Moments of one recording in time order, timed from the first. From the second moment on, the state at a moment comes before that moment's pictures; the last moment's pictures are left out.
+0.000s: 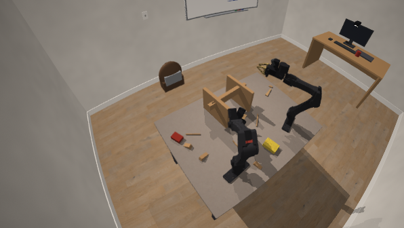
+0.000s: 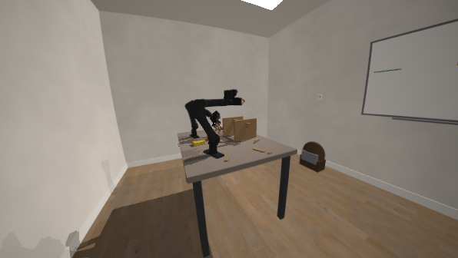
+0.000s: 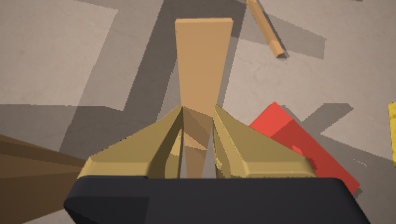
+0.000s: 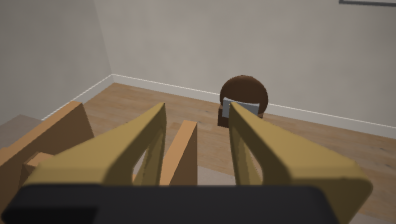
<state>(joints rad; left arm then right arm) -0.59 1.36 0.70 -0.22 0.55 0.53 0.00 1.05 1.05 0.00 0.00 0.00</state>
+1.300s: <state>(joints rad) -0.59 1.48 0.51 0.86 1.08 -0.74 0.00 1.05 1.05 0.00 0.00 0.00</state>
